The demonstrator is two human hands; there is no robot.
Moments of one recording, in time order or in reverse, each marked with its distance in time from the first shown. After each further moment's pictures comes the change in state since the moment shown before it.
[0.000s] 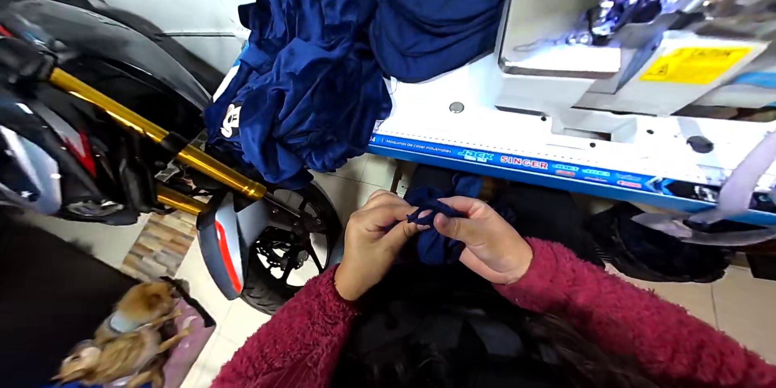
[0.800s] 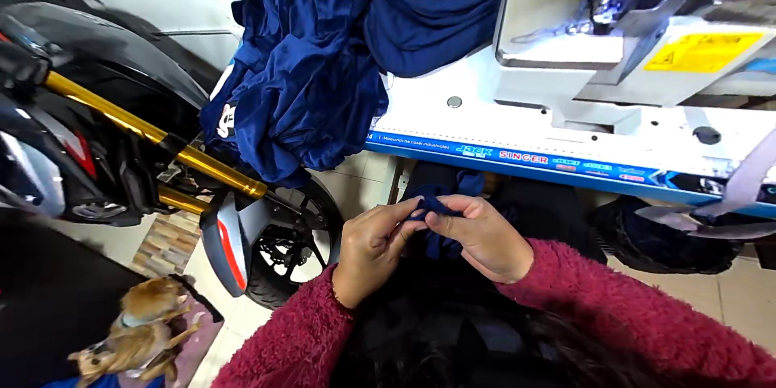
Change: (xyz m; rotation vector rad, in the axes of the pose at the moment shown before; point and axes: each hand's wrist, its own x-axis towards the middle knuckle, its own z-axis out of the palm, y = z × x) left_hand 0.000 0.010 -0.001 0.347 -0.041 0.194; right_hand 0.000 -0.007 0.007 -0.201 0.141 0.032
